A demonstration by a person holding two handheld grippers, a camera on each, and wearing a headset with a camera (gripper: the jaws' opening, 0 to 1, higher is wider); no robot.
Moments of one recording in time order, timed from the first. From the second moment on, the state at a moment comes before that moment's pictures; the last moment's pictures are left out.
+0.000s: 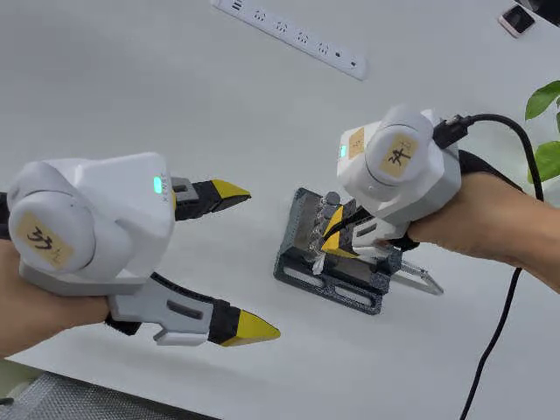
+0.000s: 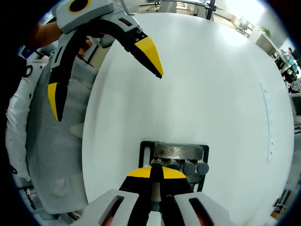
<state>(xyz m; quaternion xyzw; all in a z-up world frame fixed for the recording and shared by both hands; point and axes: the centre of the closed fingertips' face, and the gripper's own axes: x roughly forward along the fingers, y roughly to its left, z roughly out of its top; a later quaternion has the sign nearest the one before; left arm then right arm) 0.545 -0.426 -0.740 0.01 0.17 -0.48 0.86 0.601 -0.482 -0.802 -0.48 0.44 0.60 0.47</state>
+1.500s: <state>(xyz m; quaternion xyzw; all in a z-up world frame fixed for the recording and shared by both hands) 0.541 -0.430 -0.775 0.02 0.21 -0.50 0.84 0.599 -0.483 -0.803 -0.48 0.44 0.61 0.45</state>
